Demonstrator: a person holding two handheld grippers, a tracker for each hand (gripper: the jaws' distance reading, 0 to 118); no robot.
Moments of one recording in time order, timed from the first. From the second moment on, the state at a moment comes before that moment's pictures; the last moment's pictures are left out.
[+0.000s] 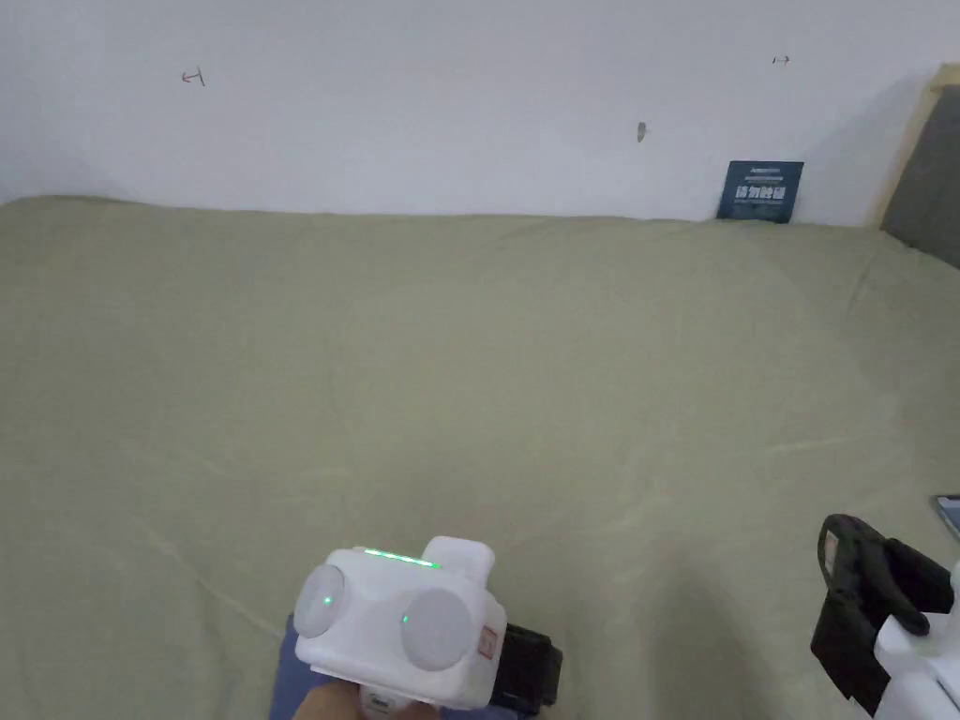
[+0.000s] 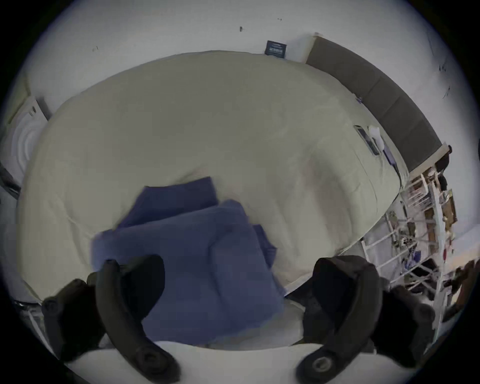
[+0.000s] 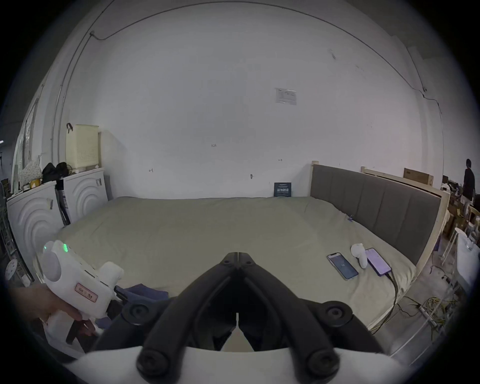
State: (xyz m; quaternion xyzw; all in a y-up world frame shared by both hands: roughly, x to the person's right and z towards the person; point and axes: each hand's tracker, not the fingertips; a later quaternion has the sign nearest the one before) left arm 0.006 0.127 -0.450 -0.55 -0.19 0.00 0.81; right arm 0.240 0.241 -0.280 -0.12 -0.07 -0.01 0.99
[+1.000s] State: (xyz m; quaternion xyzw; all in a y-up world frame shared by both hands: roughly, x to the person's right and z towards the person) left arm -0.106 0.115 -0.446 -0.53 -0.33 0.21 0.75; right arm 0.198 0.177 -0.349 -0.27 0.12 -0.17 0.94
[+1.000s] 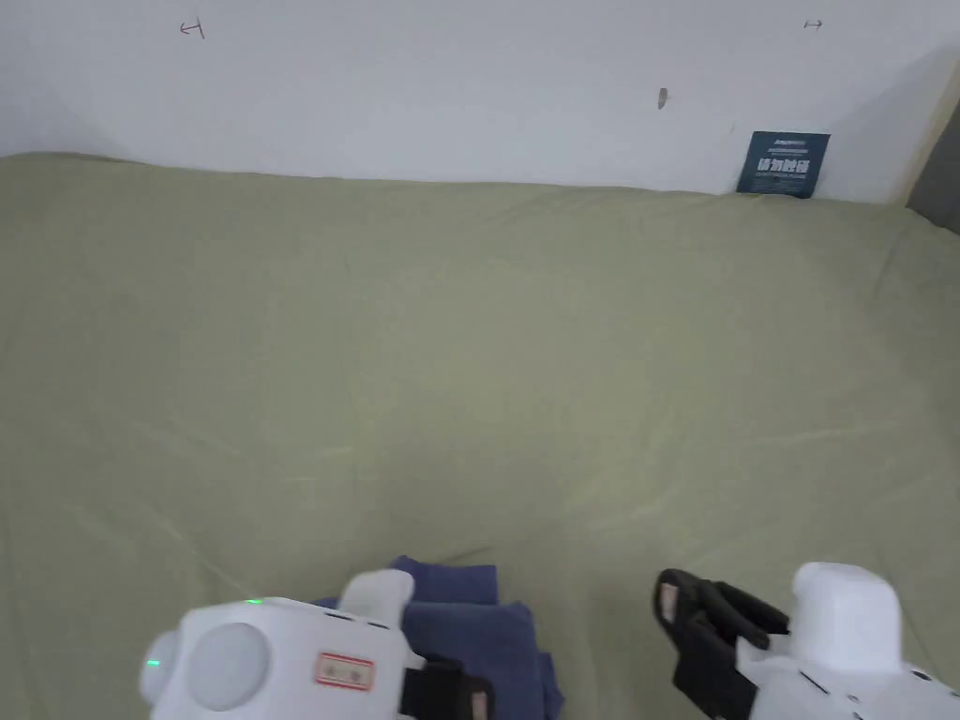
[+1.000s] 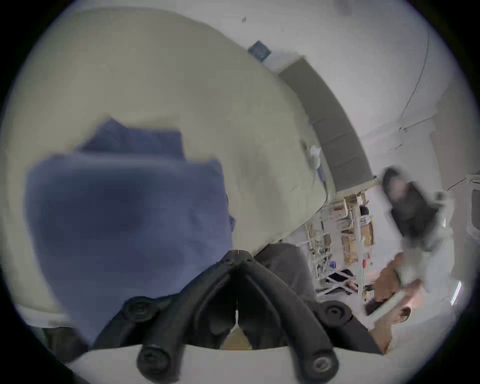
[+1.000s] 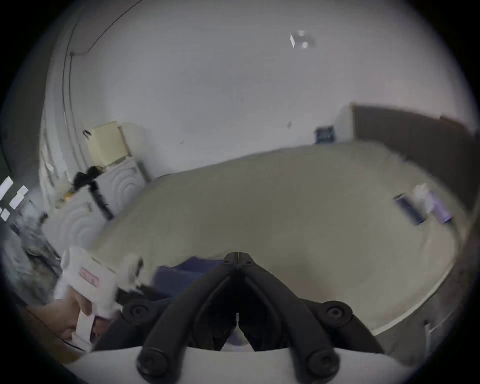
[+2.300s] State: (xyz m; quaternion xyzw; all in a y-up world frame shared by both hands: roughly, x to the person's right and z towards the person) left arm -0.380 0.084 -0.552 -0.55 -0.27 0.31 0.73; right arm 0.202 0.055 -0.433 -0.43 0.32 -0.43 0.73
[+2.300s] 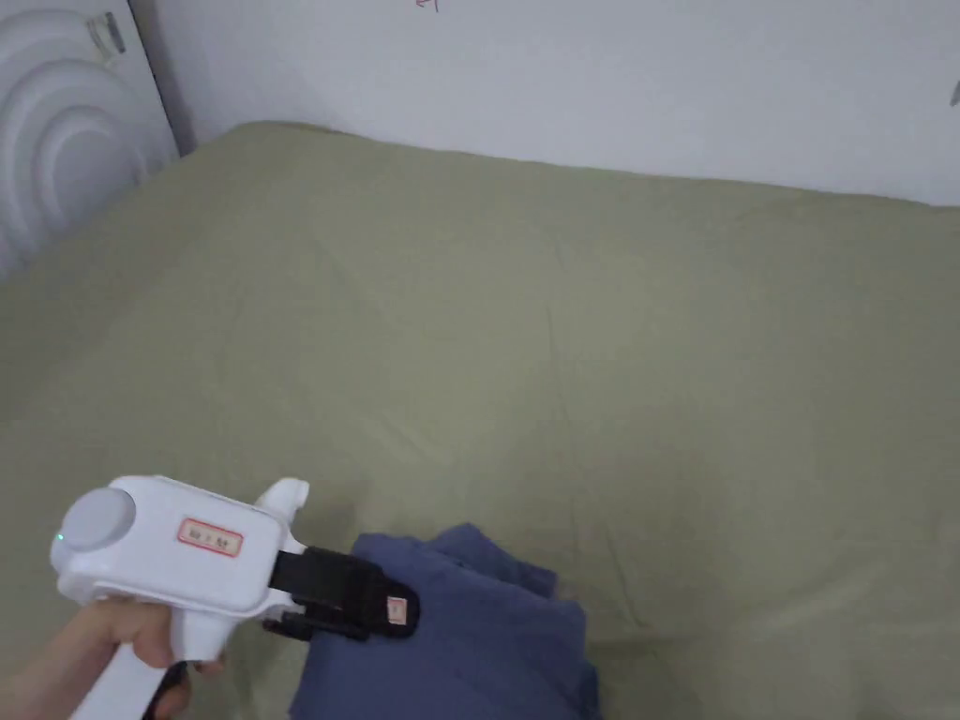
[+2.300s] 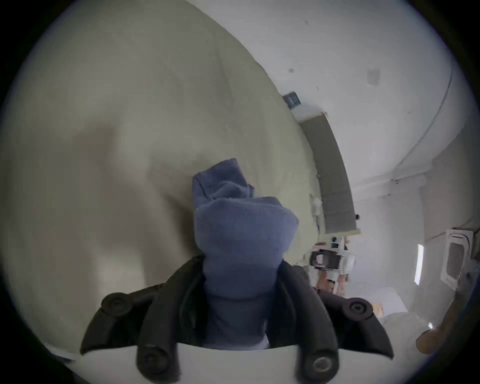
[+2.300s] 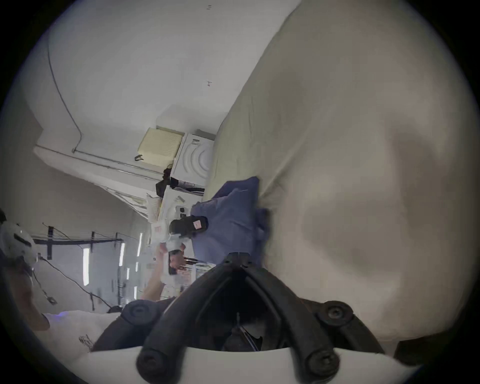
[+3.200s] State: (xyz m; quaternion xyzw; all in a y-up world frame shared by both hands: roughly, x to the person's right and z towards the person) left arm -0.515 0.172 -0.556 -0.49 -0.11 0.17 0.85; right arm 0.214 0.114 -0.450 -0.37 0.32 -0.37 0.79
